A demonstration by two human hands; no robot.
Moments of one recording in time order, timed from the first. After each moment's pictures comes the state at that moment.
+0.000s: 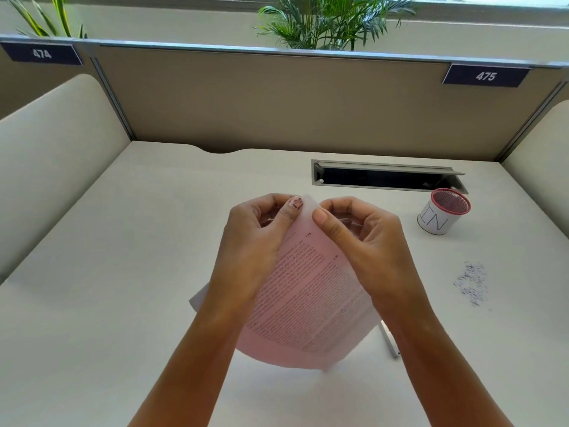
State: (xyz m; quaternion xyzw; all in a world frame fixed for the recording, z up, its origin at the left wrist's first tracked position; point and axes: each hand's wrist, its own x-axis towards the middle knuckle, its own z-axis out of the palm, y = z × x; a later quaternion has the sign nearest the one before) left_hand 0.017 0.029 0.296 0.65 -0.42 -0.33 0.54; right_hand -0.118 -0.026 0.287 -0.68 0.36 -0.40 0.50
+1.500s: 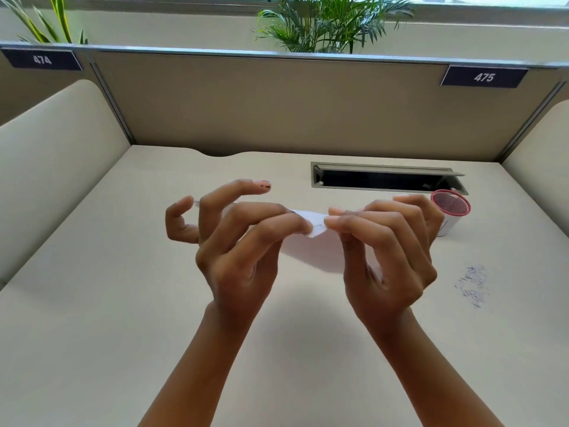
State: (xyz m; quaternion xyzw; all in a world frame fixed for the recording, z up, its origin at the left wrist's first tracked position) left_hand 0.023 0.023 0.280 0.46 -0.57 0.34 0.60; right_hand -0.114 -0.032 0.266 -0.71 0.18 -0.68 -0.06
